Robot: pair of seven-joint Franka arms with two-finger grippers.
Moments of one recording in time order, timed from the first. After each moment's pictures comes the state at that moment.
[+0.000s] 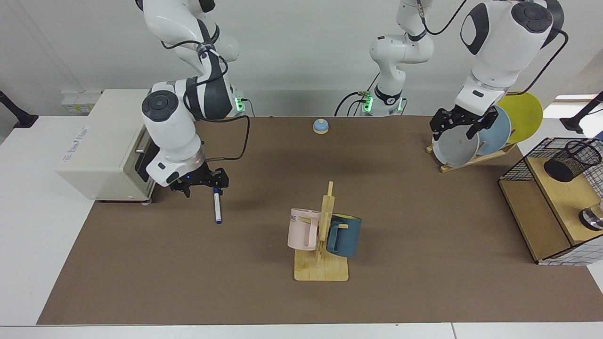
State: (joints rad) left arm -0.08 -0.01 0.00 -1.69 0.02 1.64 -0.06; right arm -0.03 0.32 0.18 -1.65 -0.08 1.94 0.11
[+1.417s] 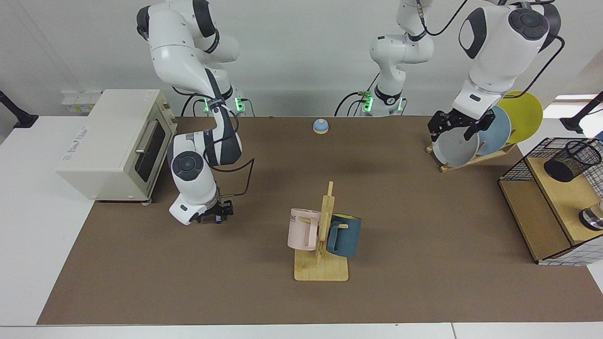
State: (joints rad) left arm -0.07 -0.01 0.00 -1.71 0.02 1.64 -0.06; right arm -0.02 0.53 0.18 -1.68 -0.20 2.10 0.11
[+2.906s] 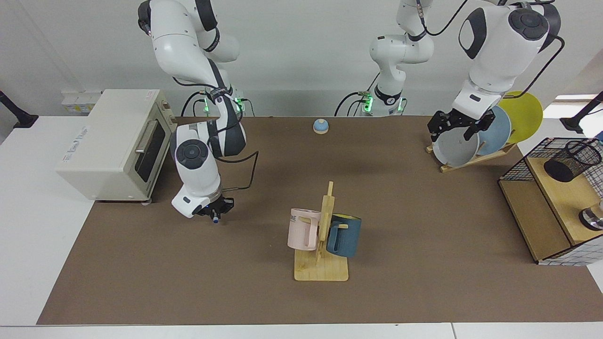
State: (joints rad) left arm -0.08 -0.01 0.00 -1.71 0.02 1.65 -0.06; right arm 0.00 0.42 0.20 -1.68 -0.16 2.06 0.20
